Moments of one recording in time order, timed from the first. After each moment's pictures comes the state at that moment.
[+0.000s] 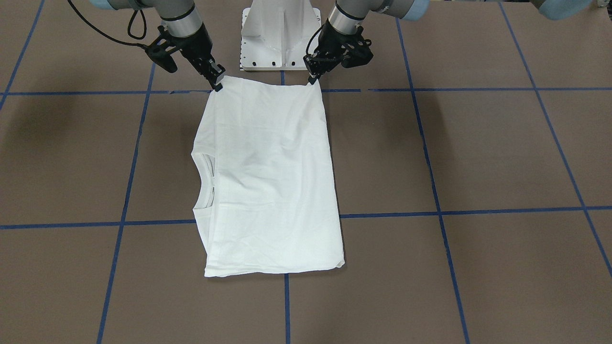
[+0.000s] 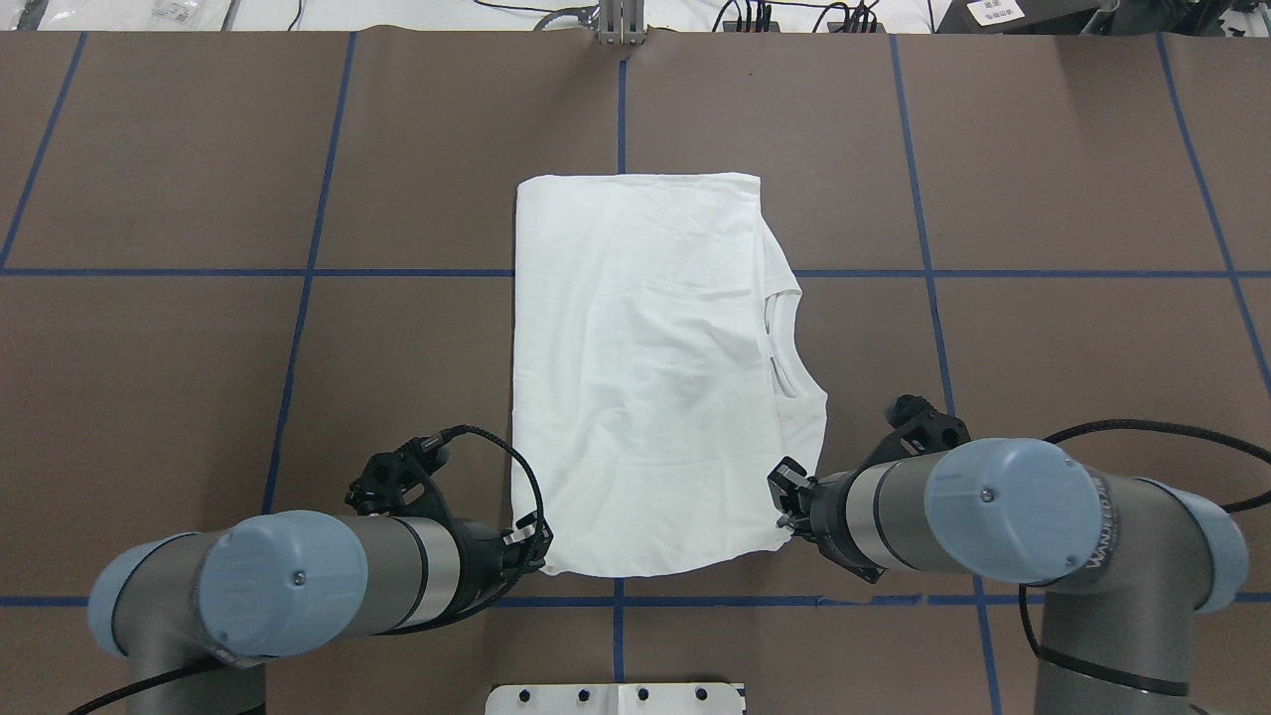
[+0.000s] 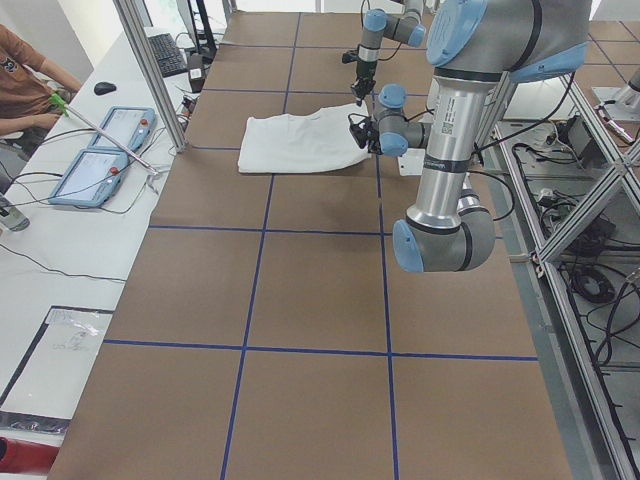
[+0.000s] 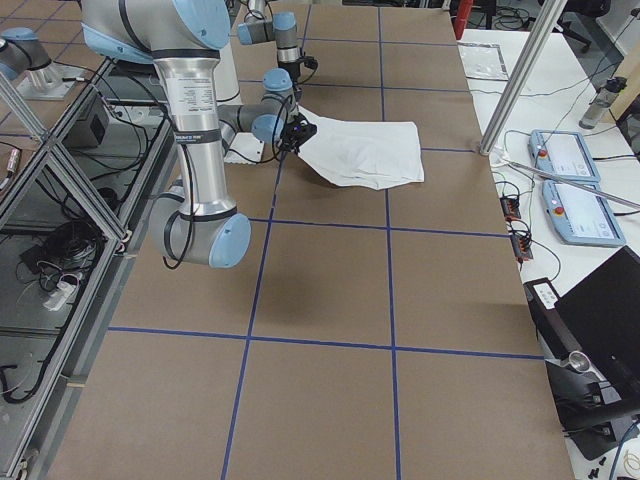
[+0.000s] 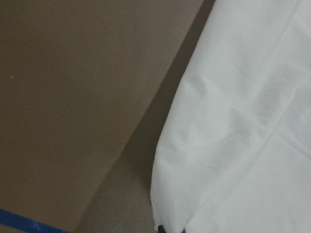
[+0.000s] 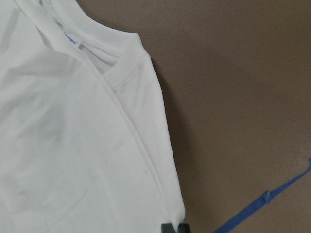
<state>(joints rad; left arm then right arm) -0.20 -1.92 -2.07 -1.88 -1.62 -2.00 0.30 -1.38 2.21 -1.43 1.71 2.17</state>
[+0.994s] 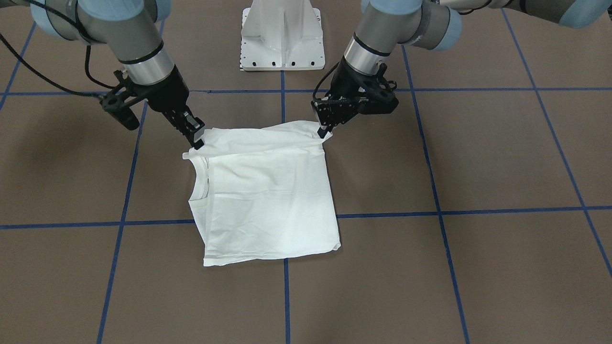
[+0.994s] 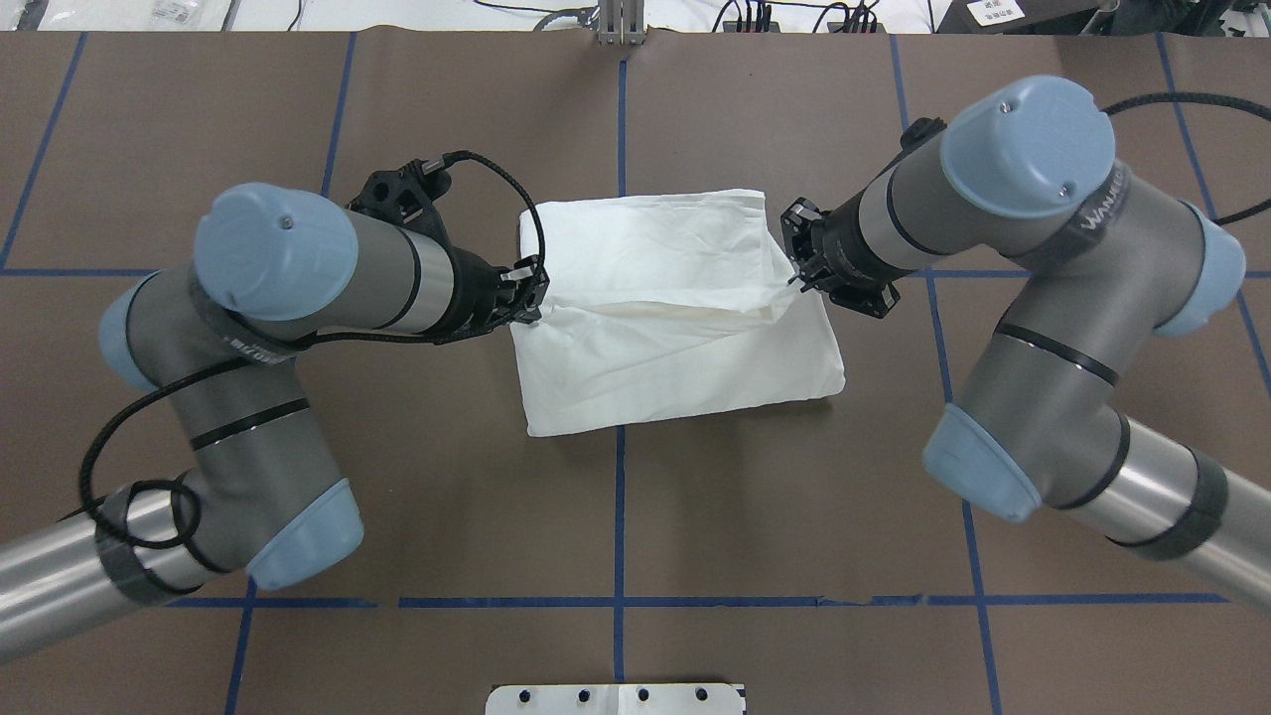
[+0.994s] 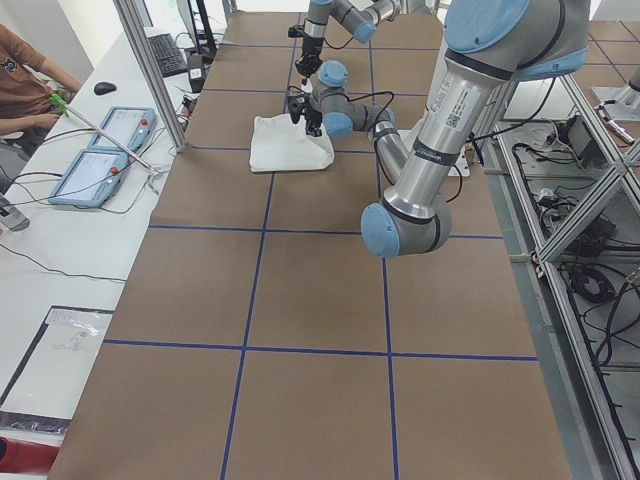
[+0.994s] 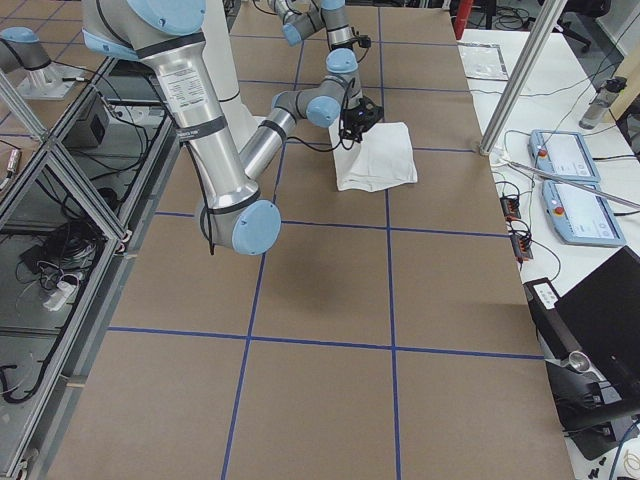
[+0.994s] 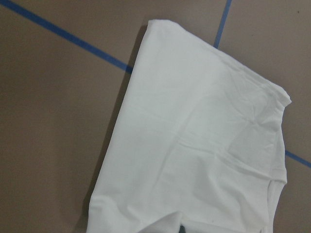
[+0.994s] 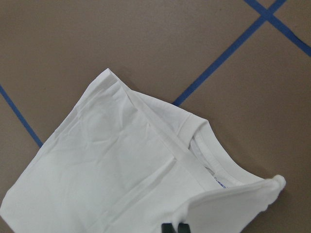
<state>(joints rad) -0.60 -2.14 -1.75 -2.01 -1.80 -1.65 0.74 -1.07 1.86 -1.46 1.94 1.86</state>
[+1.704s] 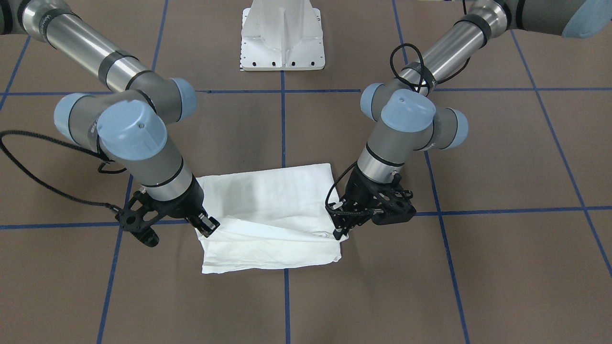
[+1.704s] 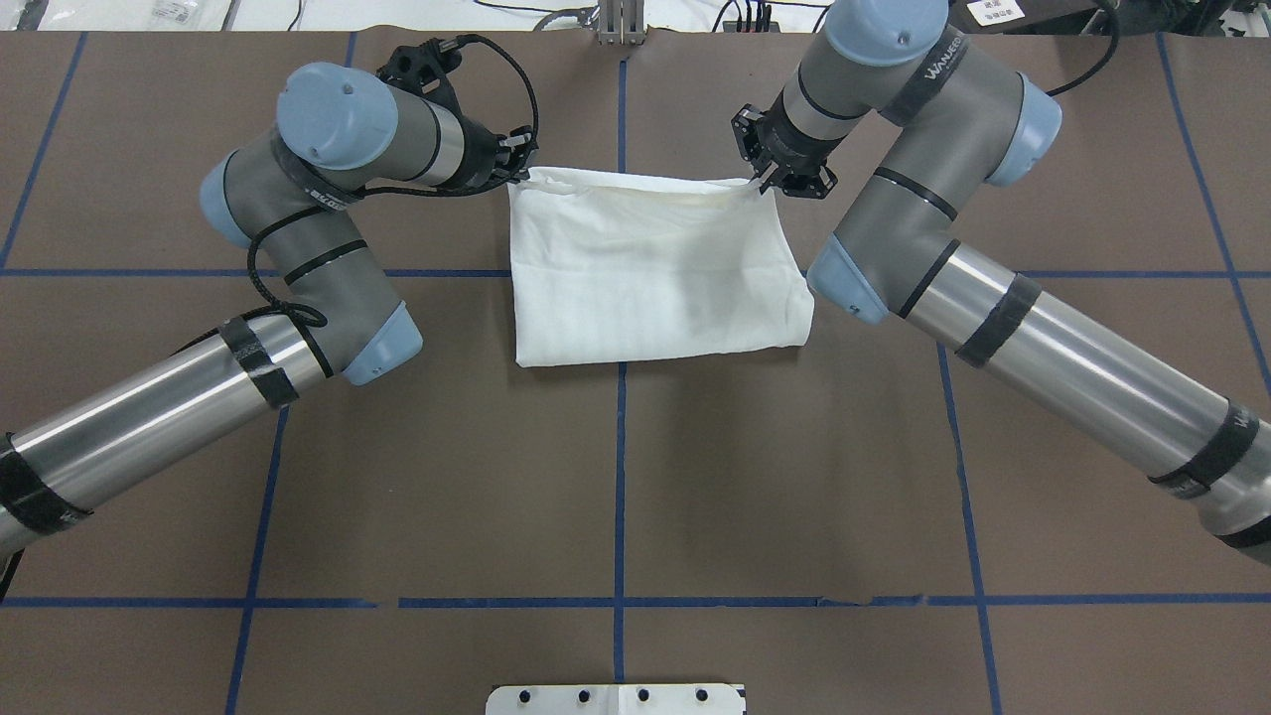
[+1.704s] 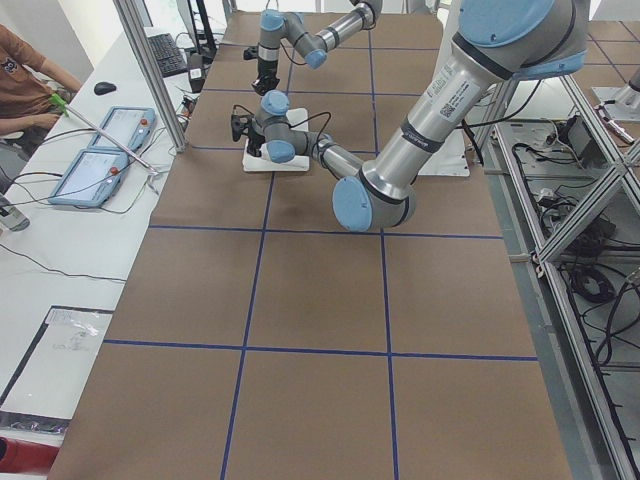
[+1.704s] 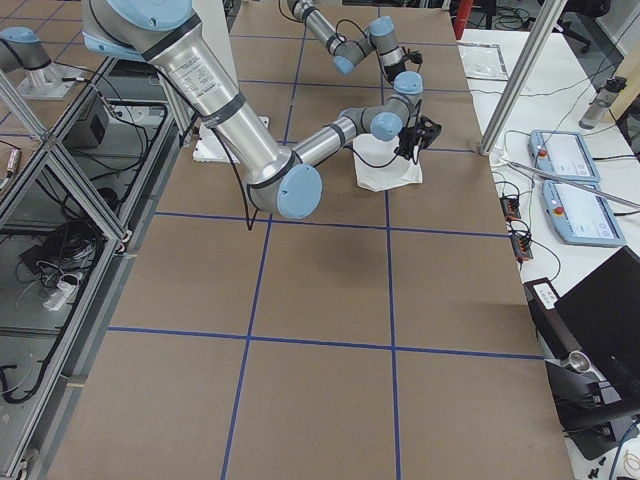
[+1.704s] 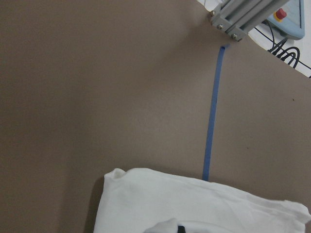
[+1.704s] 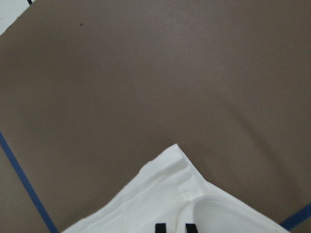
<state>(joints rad) -0.78 -2.34 -1.17 -2.39 -1.80 -1.44 0.85 -0.79 1.24 -1.20 2.02 1.66</state>
